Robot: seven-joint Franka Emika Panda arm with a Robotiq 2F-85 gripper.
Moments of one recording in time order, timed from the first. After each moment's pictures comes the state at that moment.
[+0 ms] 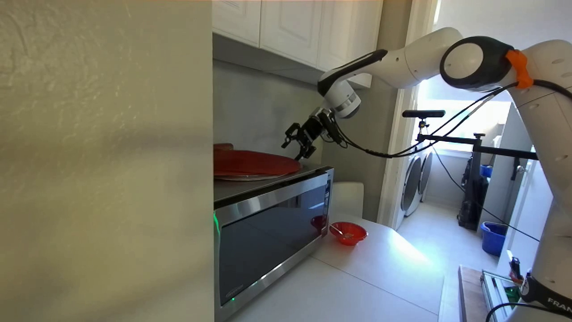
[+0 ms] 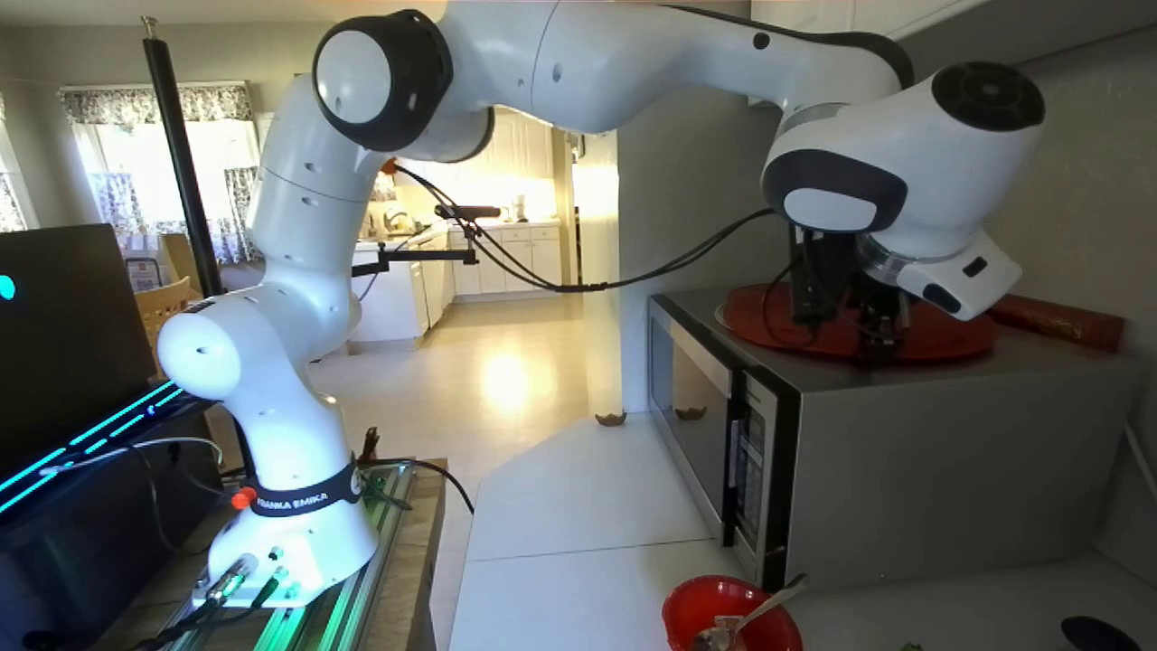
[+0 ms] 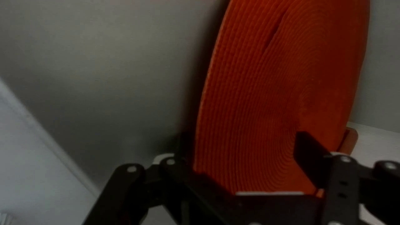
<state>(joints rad) -0.30 0.49 -0.08 -1.48 0.87 1.91 -0.24</state>
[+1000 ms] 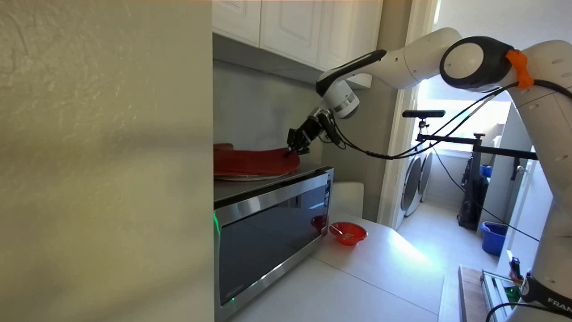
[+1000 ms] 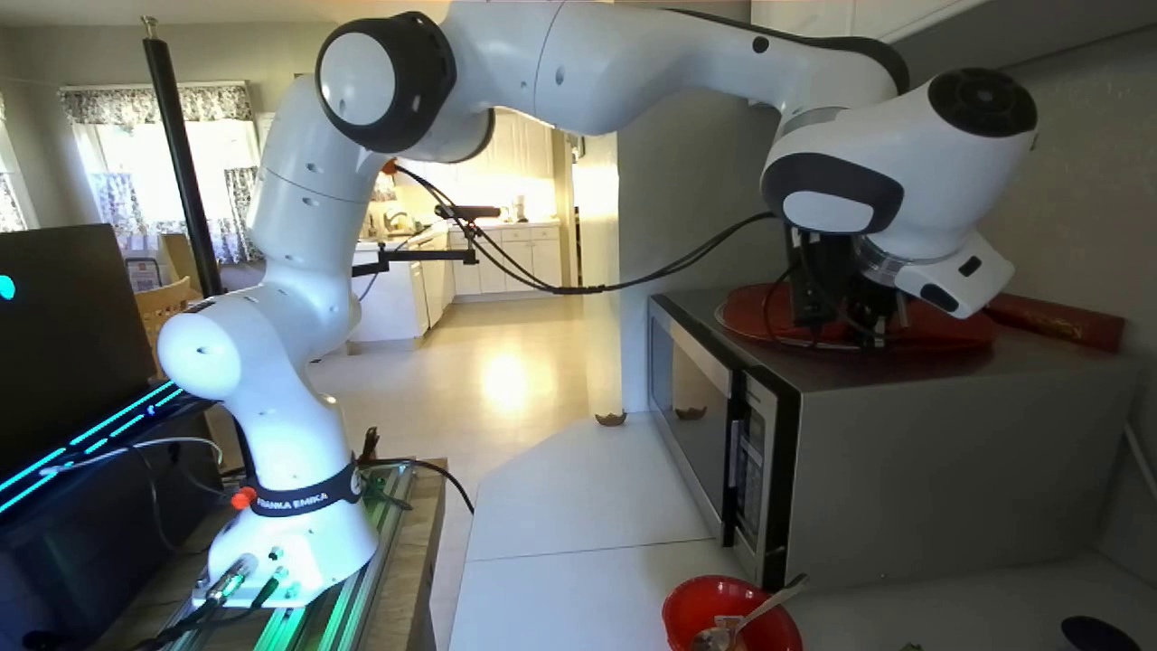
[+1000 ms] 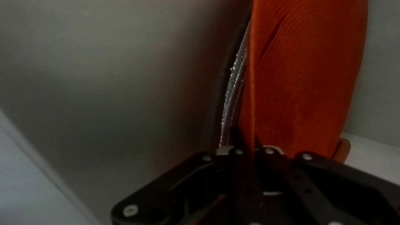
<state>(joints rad) -0.29 0.49 -0.06 -1.48 0.87 1.91 -0.29</state>
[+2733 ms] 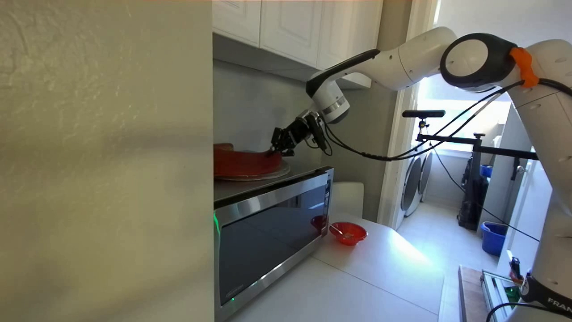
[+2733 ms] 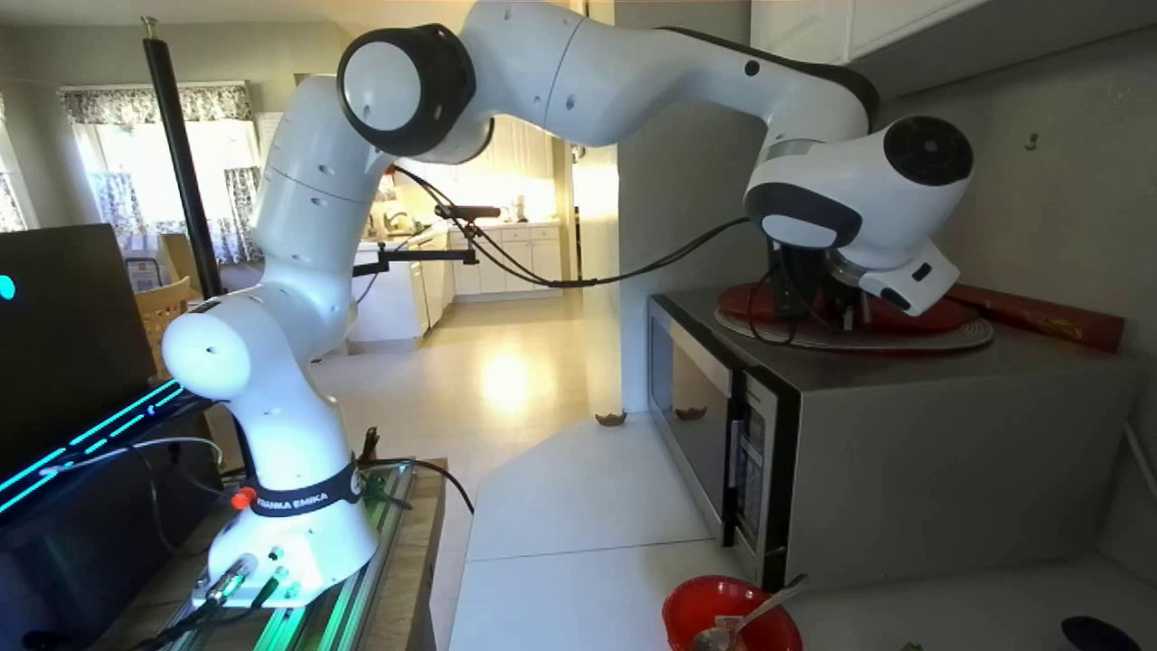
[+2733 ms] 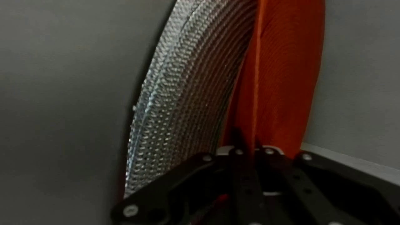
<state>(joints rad) -0.22 0.50 -0.03 -1.52 1.02 1.97 -0.33</state>
